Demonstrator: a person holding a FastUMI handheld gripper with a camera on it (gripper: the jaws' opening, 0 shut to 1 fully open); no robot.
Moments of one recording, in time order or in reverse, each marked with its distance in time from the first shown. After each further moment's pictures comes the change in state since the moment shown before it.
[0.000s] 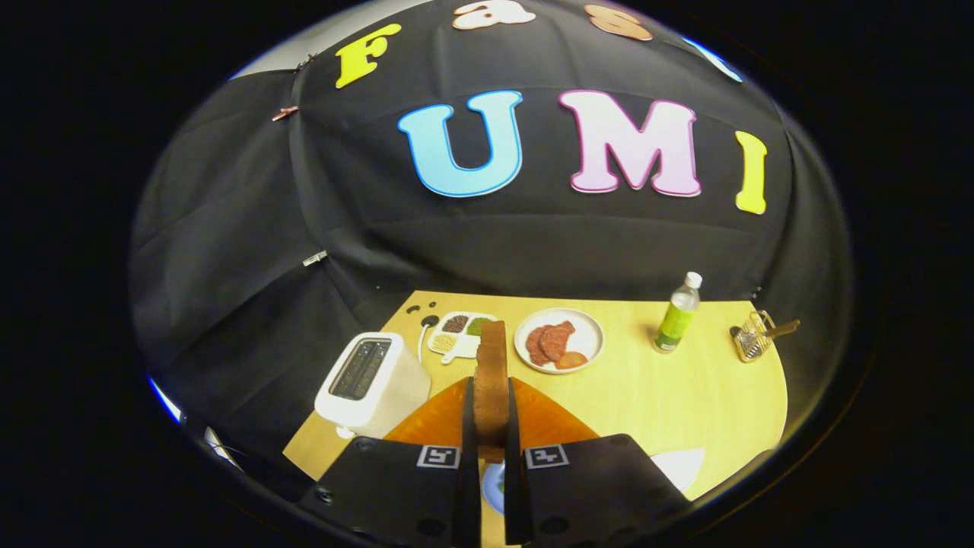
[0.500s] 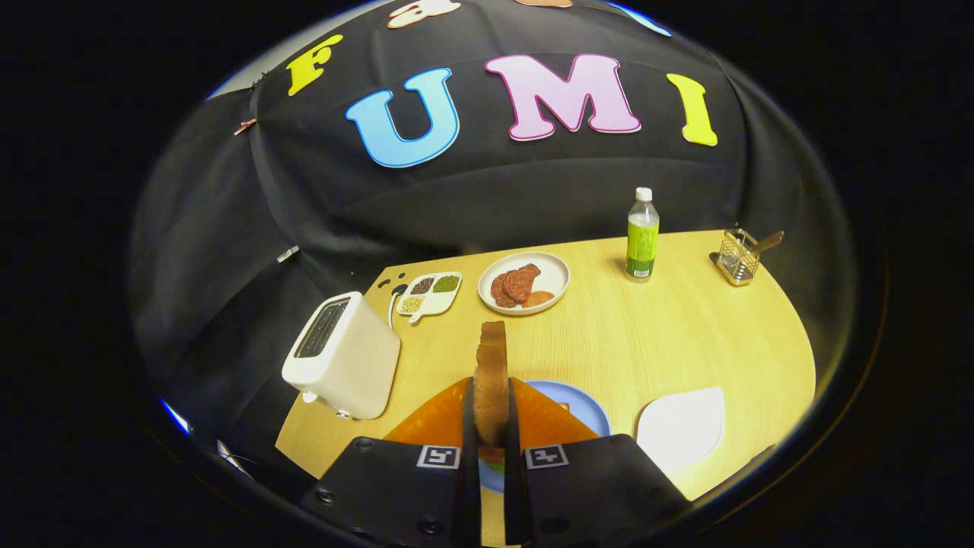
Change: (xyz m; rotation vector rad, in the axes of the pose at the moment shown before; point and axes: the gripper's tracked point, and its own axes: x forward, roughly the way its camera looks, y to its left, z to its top) arm 0.003 -0.042 -0.104 0.163 0.066 -0.041
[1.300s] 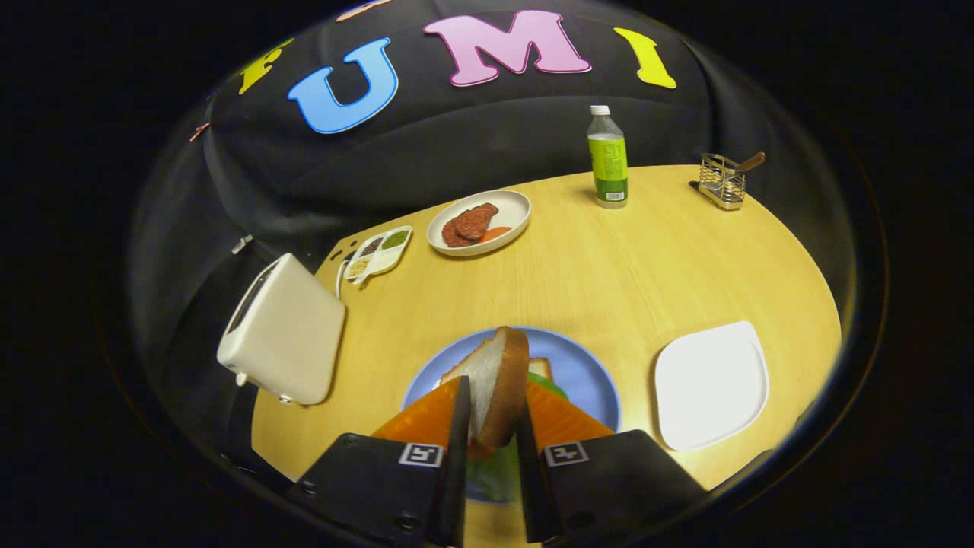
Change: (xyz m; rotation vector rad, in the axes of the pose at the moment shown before) arm 0.059 -0.064 -0.083 0.066 0.106 -0.131
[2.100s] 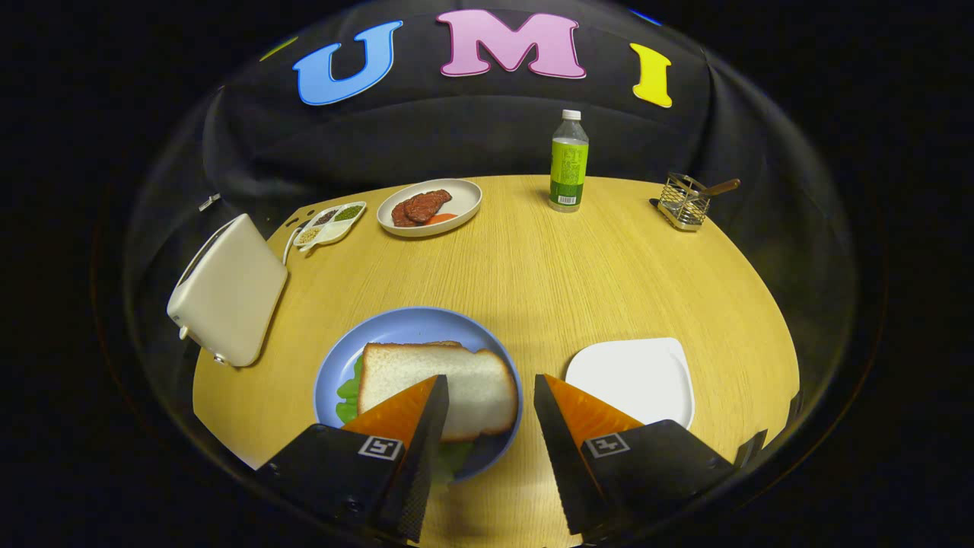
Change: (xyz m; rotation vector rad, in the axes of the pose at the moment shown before) arm -0.019 -0.058 0.001 -0.132 0.005 -0.134
